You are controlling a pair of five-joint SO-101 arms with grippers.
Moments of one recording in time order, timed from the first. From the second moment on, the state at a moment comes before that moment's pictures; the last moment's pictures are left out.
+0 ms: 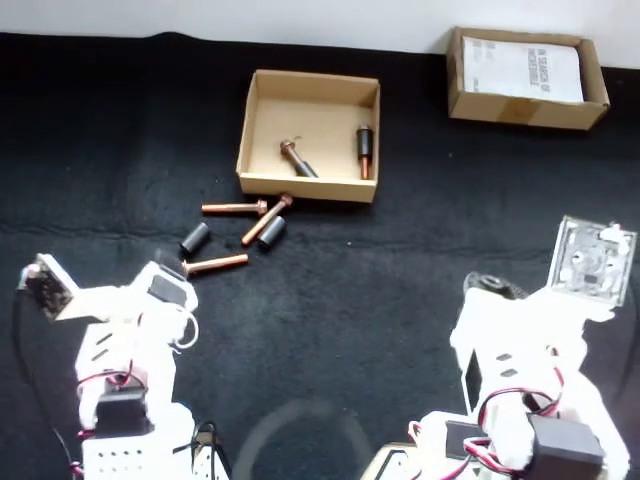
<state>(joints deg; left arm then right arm) -10.9 -103.2 88.1 43.9 47.8 2.1 -74.3 31.0 89.3 -5.1</state>
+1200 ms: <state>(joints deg) -3.9 -15.7 4.9 89.5 57.9 0.1 -94.9 73.6 63.6 3.3</state>
